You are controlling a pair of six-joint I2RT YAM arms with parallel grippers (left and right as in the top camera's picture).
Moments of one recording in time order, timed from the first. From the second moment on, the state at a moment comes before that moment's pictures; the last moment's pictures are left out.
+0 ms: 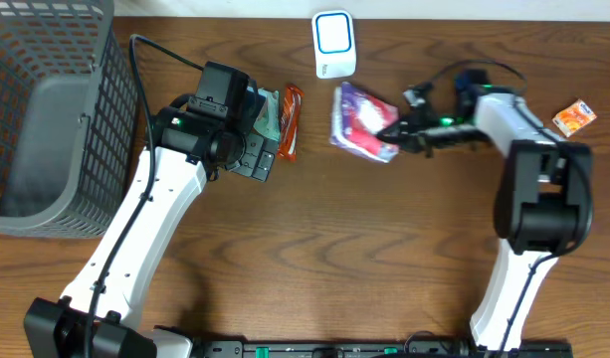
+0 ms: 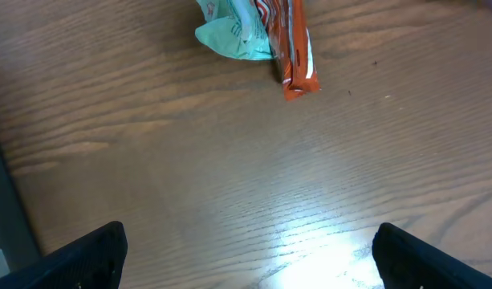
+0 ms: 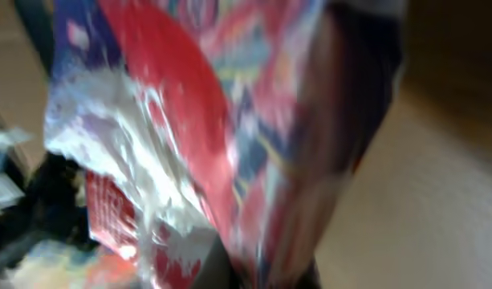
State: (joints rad) left arm -0.31 1.54 1.39 -1.02 0.00 0.06; right arm -0.07 2.22 1.55 -1.02 -1.23 0.00
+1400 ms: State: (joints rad) left arm -0.31 1.54 1.39 -1.02 0.00 0.06; right arm -0.09 2.21 1.54 -1.12 -0.63 -0.36
